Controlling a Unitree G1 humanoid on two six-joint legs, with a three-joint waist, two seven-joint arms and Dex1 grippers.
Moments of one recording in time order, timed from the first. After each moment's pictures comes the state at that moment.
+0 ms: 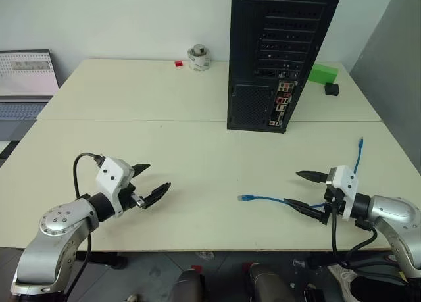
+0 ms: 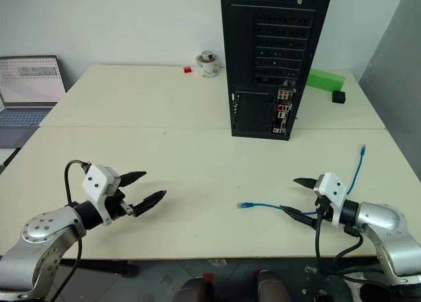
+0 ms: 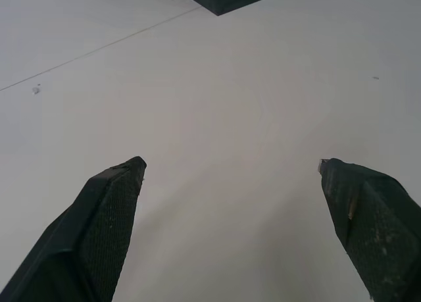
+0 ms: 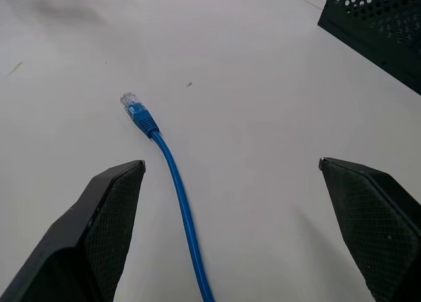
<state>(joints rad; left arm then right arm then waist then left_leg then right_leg) 0.07 0.70 0.25 -0.36 -0.44 0.43 -0.71 0.00 -0.73 -0.10 -0.27 0.38 0.25 0.96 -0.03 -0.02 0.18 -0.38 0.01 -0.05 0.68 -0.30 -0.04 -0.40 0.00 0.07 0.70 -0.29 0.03</state>
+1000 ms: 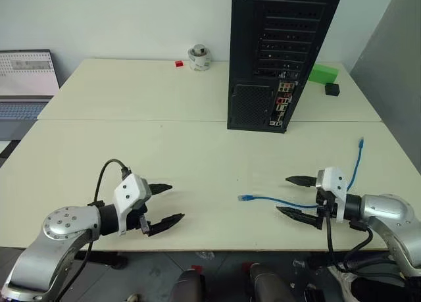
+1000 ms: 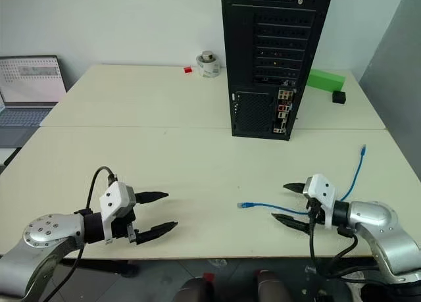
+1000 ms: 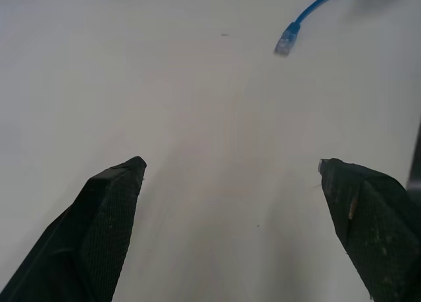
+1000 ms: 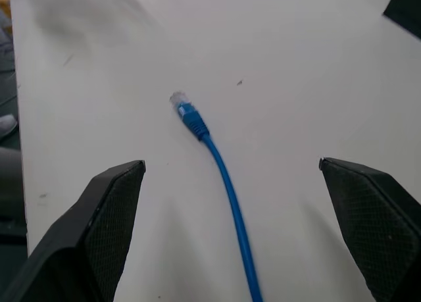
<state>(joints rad) 0.09 0.83 0.14 -0.43 -0.47 0.41 -0.99 -0.03 -0.77 0.02 -0.34 0.34 0.35 0.98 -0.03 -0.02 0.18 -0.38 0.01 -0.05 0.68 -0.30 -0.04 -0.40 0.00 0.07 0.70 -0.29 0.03</state>
